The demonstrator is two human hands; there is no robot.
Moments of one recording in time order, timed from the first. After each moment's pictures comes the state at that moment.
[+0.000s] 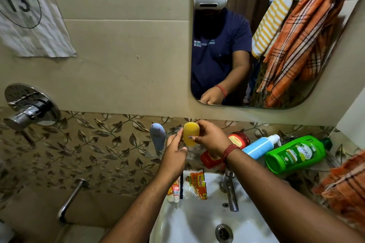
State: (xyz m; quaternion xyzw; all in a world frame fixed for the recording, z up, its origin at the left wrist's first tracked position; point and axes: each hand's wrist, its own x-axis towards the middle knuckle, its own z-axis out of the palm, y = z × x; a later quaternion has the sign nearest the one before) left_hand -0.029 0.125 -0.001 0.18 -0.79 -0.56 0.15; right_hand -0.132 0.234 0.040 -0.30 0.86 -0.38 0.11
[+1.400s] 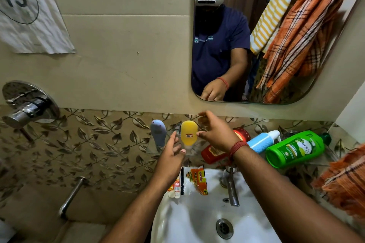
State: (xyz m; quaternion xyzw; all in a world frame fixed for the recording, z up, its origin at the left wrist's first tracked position) left_hand -0.004 0.121 -0.007 0.19 -0.73 -0.64 0.14; right_hand -0.124 0.245 0.056 -0.30 0.87 -0.38 0.08
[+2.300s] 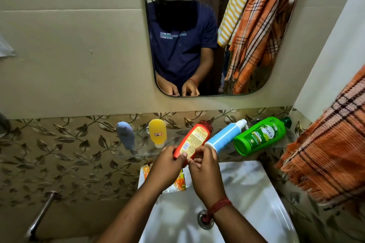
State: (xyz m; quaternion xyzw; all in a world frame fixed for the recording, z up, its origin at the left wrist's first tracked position) left_hand -0.031 0.177 -0.017 0.15 -0.86 -0.49 0.06; right_hand -0.047 0.300 -0.033 -0.11 0.83 -0.53 -0.06
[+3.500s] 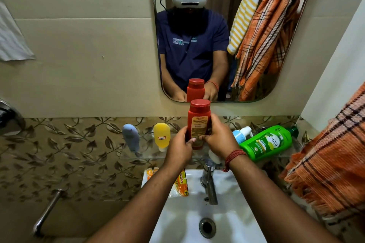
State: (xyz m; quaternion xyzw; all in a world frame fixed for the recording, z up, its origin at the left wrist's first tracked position) left_hand -0.088 0.195 0.001 0.14 -0.83 -0.51 0.15; right_hand -0.134 0.317 0.045 -0.22 0.87 -0.44 0.01
